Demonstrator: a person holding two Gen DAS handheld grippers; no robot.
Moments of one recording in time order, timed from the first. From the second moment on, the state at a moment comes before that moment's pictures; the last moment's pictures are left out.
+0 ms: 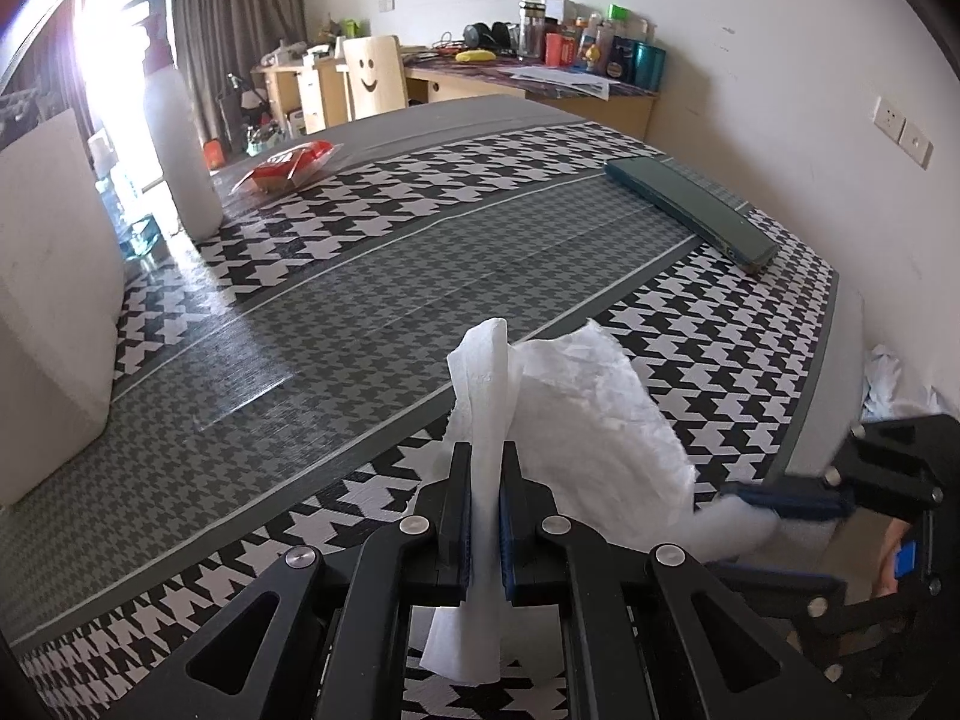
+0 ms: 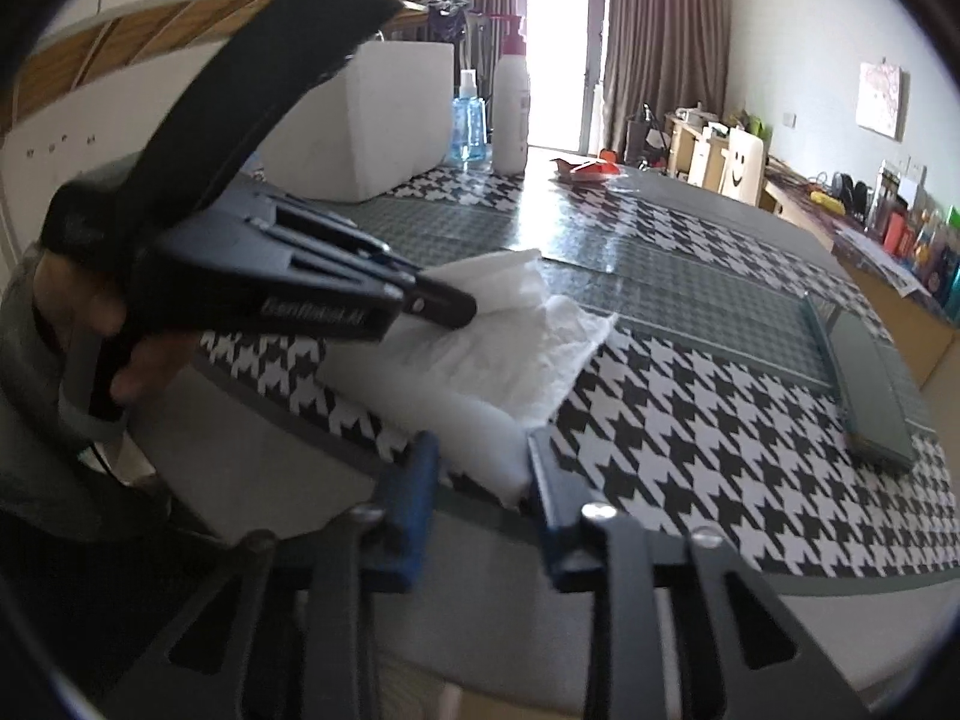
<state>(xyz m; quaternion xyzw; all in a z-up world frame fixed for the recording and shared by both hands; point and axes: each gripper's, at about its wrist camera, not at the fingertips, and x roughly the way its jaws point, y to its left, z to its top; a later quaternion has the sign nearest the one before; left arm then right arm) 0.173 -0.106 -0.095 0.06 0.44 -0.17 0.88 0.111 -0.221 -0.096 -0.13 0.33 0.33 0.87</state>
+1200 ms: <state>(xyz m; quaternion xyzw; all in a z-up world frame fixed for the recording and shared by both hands) 0.164 -0.069 -0.091 0.03 0.43 -0.13 0.89 0.108 -0.221 -0.089 -0.18 0.30 0.28 0.89</state>
